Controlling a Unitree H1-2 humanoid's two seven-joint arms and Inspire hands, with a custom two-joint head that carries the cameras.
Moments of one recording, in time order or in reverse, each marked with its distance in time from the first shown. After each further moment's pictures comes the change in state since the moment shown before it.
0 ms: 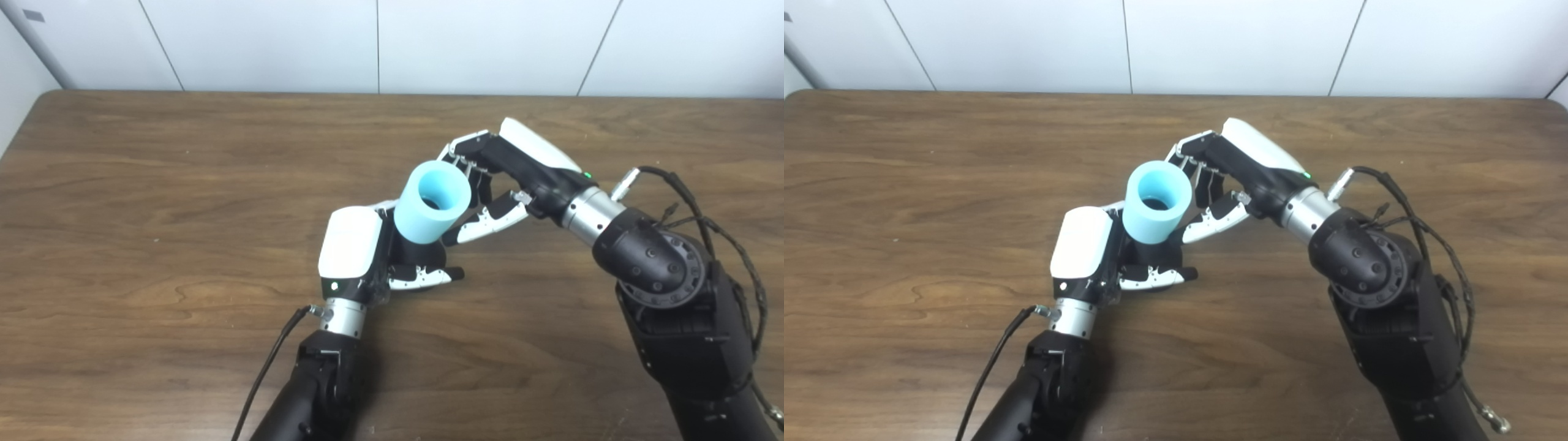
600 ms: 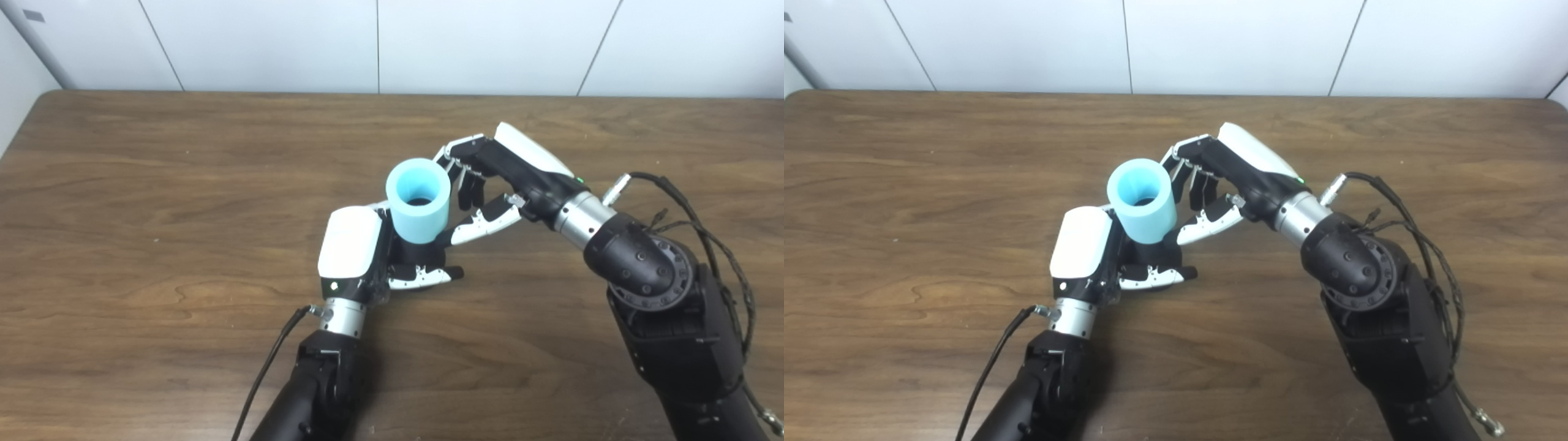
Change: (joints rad) left arm 0.001 0.000 0.000 0.001 -0.001 0.000 0.005; right arm 0.014 0.012 0.009 0.028 0.035 0.000 -0.048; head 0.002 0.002
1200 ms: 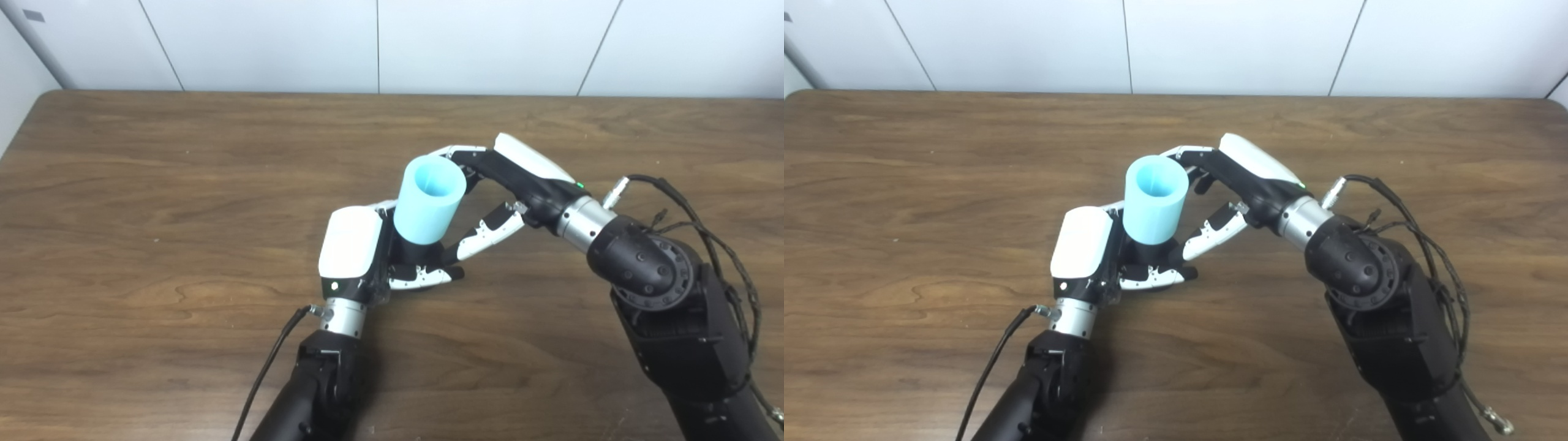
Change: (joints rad) left arm 0.000 0.000 -0.001 0.000 0.000 0.000 0.001; right arm -0.002 -0.031 0.013 0.008 -0.038 0.002 0.048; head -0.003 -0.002
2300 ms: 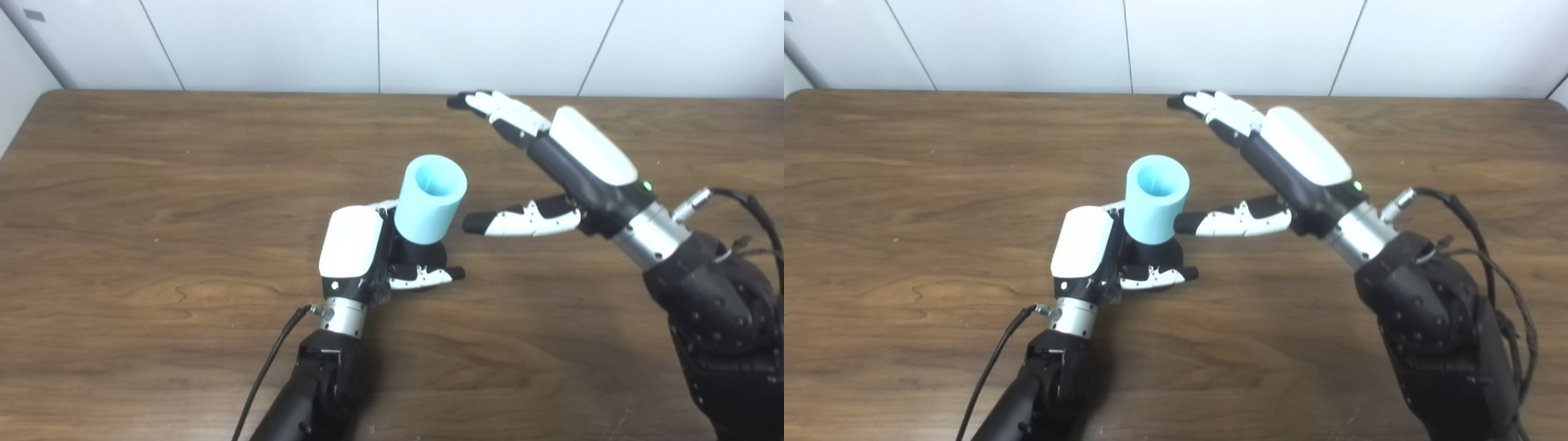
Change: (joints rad) left arm 0.000 0.001 0.002 0.000 -0.004 -0.002 -0.007; right arm 0.110 -0.066 -0.099 -0.172 0.042 -0.323 -0.156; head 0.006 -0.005
